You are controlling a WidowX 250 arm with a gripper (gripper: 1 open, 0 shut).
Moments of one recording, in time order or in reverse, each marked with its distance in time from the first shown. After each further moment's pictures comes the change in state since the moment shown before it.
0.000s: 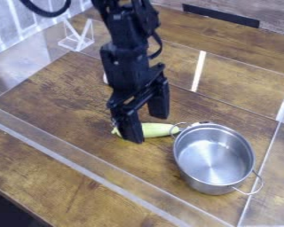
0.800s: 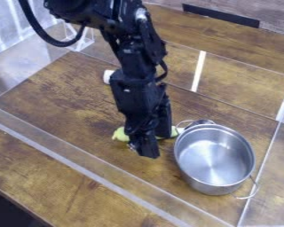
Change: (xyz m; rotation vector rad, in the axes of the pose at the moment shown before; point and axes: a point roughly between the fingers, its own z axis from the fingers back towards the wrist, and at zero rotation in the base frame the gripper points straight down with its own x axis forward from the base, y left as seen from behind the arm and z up) arm -0.005 -0.006 -0.037 -0.039 -0.008 0.129
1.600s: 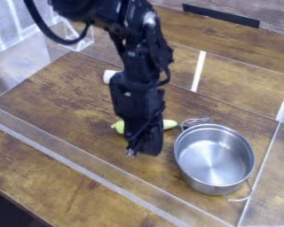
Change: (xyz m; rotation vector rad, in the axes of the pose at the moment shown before) arm -0.005 0.010 0.020 0.011 -0.073 0.062
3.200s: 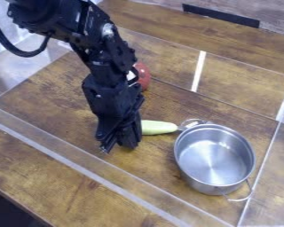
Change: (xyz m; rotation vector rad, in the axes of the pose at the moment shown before) arm 0.043 -0.011 -0.022 -0.135 0.014 -0.080
